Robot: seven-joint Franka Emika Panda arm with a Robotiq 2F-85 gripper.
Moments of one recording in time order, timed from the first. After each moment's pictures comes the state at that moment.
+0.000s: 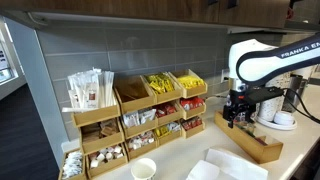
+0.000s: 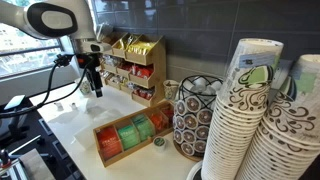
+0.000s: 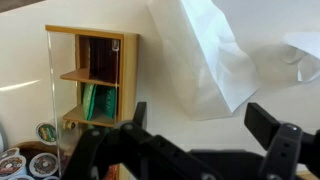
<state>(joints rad) -0.10 -0.46 0.04 -2.46 -0.07 1.95 0.23</state>
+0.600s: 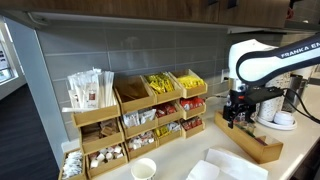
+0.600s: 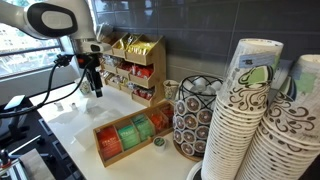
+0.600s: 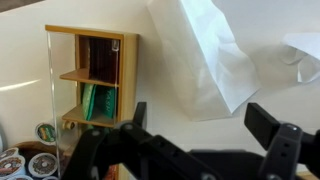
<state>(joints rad) -0.09 -0.46 0.04 -2.46 -0.07 1.95 0.23</state>
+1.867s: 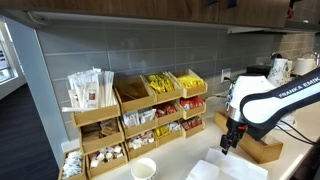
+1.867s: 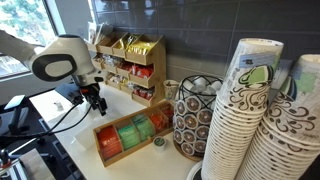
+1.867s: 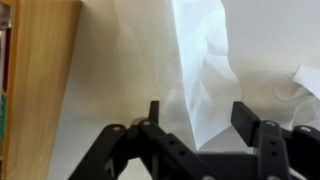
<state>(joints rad) 0.03 -0.39 -0.02 -2.76 0.06 2.47 -0.06</state>
